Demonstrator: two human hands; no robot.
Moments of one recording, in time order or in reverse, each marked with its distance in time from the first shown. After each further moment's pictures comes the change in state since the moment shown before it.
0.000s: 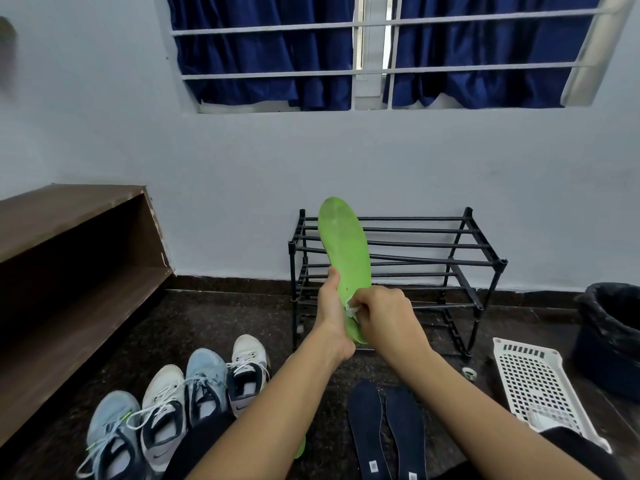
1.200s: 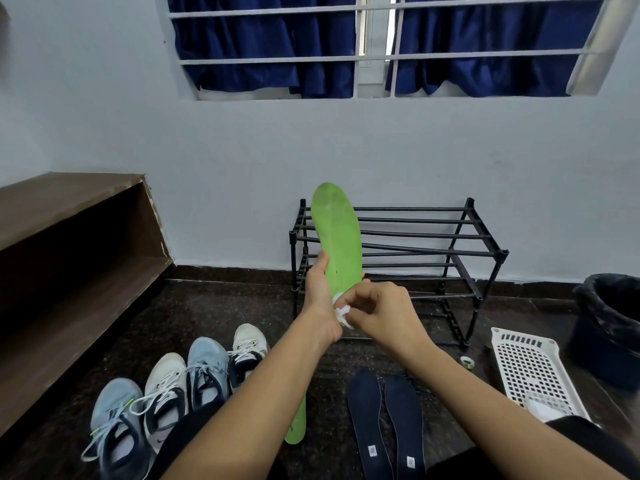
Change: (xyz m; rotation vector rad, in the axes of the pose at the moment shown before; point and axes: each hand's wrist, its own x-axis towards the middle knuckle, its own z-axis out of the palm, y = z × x) left_hand 0.005 0.014 -0.012 -0.039 0.010 0.039; right_hand -0.013 -0.004 -0.002 0.510 -0.049 -0.015
